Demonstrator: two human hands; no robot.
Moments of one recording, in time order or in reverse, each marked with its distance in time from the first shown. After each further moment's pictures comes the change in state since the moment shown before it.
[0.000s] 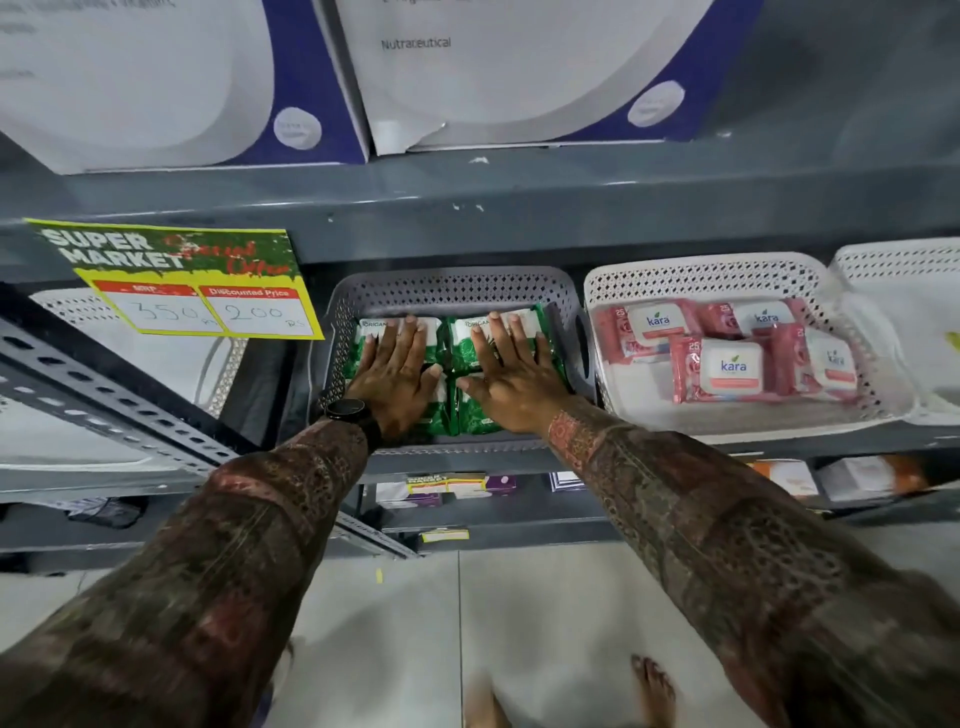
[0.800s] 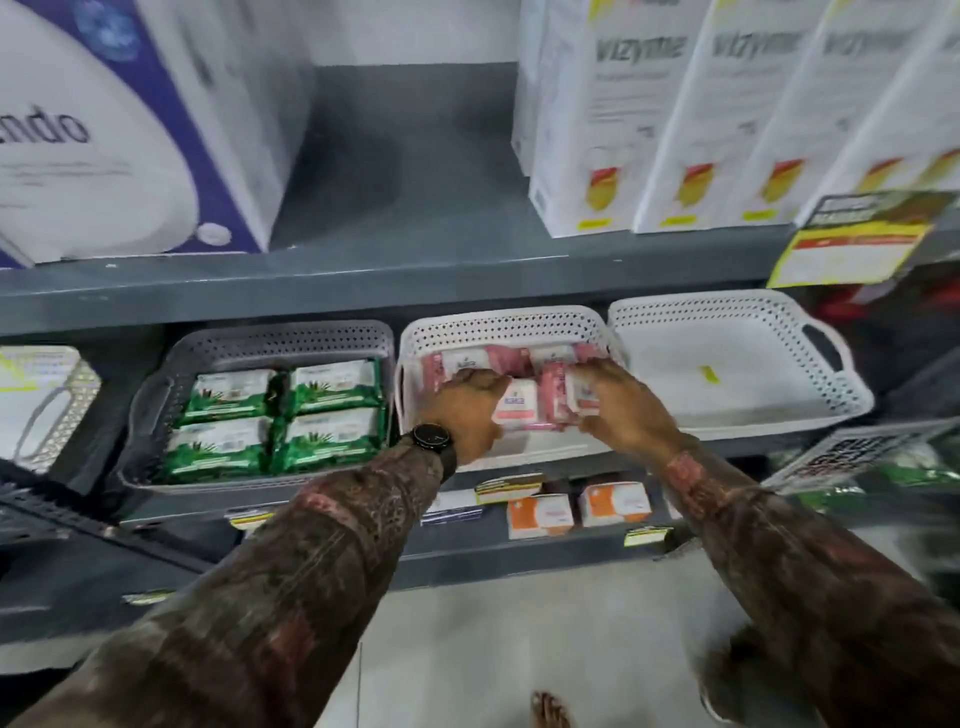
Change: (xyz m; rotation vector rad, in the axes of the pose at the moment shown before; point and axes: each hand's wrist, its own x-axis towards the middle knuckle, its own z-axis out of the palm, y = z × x) left_hand 0.027 0.338 -0.033 -0.003 0.000 0.254; right_hand -0.227 0.274 -0.120 0.165 0.248 0.235
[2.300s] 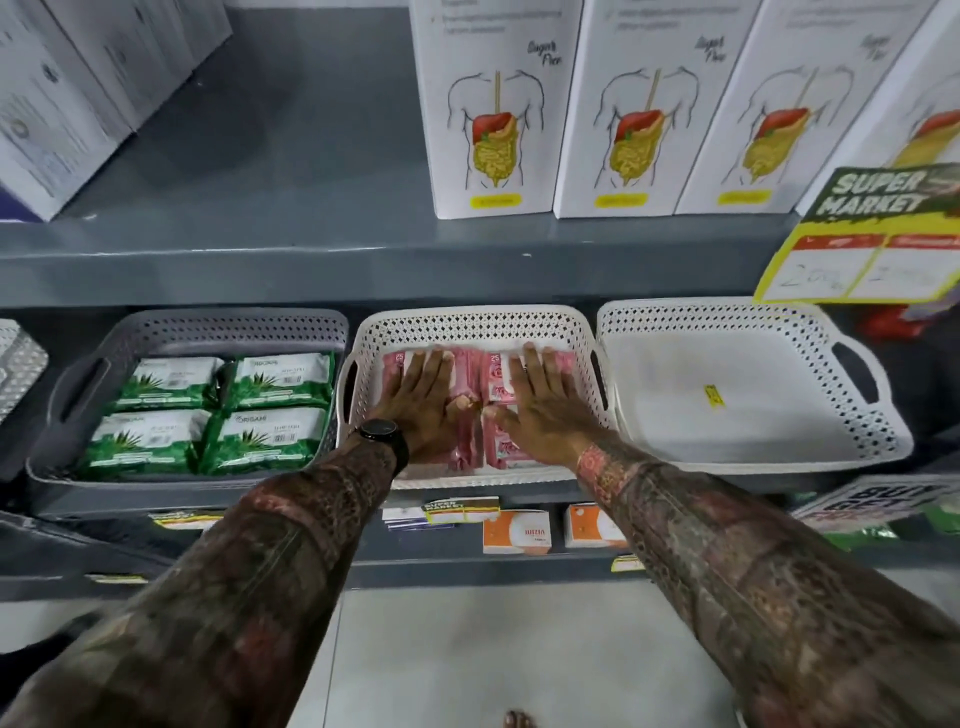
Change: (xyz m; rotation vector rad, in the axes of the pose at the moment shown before) left_hand 0.060 -0.021 0.056 -0.045 -0.039 -0.223; right_hand 0.082 0.033 0.068 -0.124 -0.263 -0.137
